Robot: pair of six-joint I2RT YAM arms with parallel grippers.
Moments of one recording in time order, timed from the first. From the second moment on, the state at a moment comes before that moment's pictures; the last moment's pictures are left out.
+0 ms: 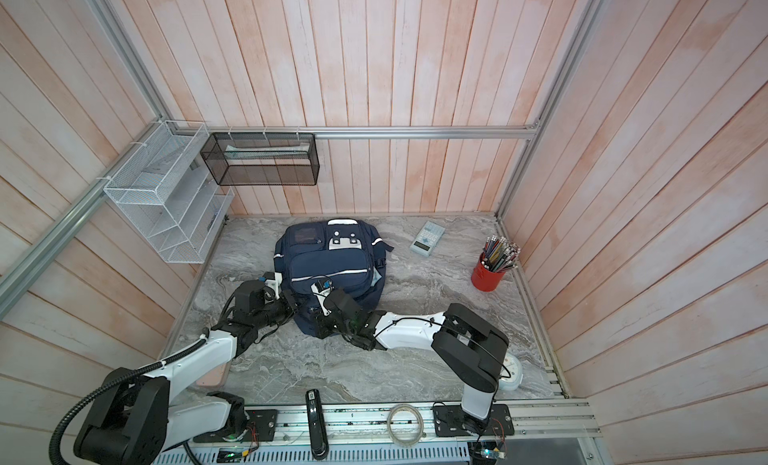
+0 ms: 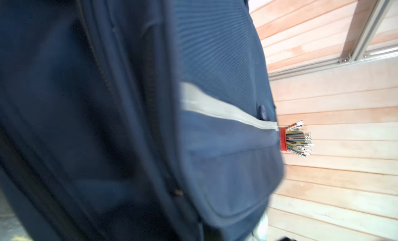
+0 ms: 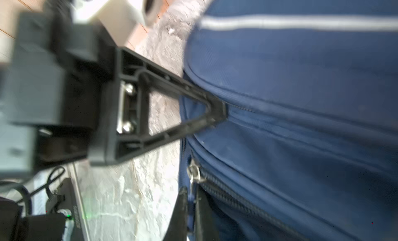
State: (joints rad) left arm -0.25 1.22 0.47 0.18 0.46 -0.88; right arm 1.08 1.76 0.97 0.23 -0.05 0.51
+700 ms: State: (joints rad) left arm -0.11 1.09 0.47 -0.01 0.55 -0.77; right arm 0.69 1.50 0.76 0.06 -0.17 0.39
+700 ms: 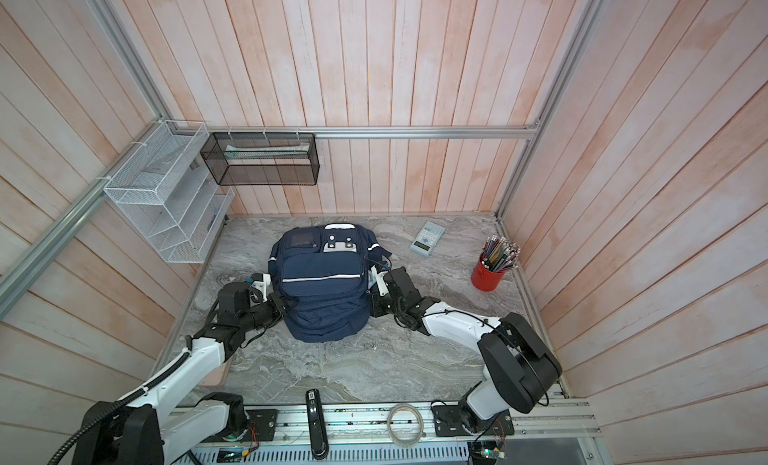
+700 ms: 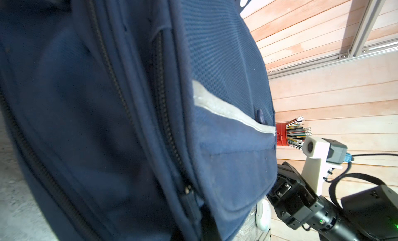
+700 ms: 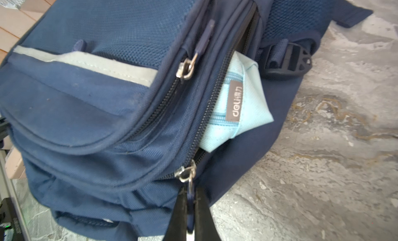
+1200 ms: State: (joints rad) left arm -0.03 1.16 0.70 -0.08 0.40 -0.68; right arm 0.96 1.63 1.13 -0.07 -0.10 0.45
